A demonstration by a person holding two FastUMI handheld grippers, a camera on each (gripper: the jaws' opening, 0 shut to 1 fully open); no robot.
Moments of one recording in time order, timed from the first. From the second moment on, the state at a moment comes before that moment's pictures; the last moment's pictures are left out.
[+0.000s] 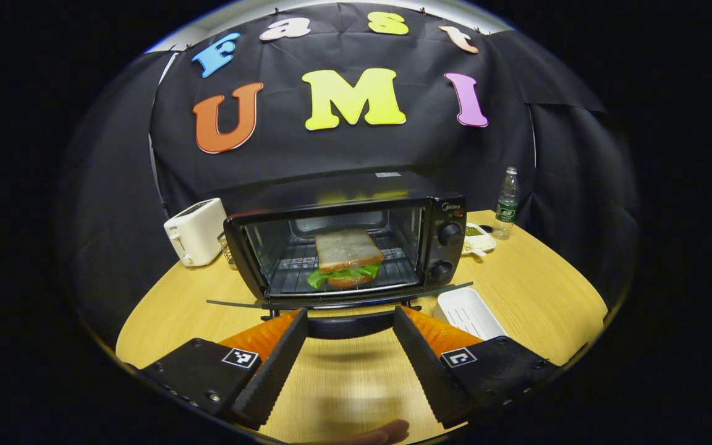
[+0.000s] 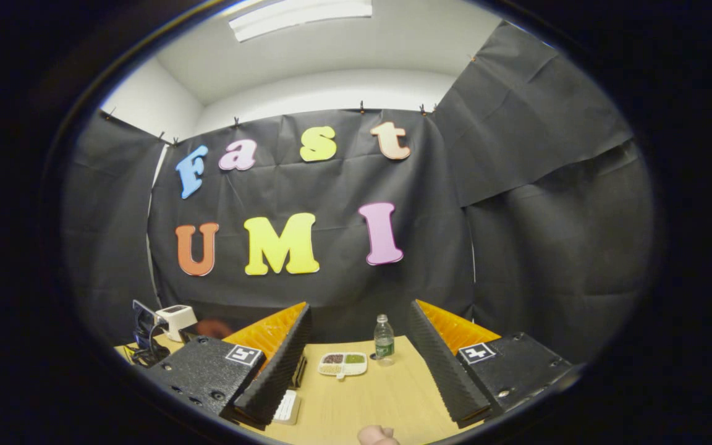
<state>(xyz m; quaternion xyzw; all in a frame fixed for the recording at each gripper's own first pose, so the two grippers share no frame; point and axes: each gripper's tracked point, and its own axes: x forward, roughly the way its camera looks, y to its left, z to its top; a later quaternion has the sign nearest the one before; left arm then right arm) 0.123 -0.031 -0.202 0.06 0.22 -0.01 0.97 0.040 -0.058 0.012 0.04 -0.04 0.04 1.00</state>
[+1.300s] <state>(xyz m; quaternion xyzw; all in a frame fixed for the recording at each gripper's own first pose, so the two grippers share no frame) 0.159 -0.028 -0.181 -0.01 0.14 -0.03 0.99 0.029 -0.073 0.003 0.04 -0.03 0.03 1.00</state>
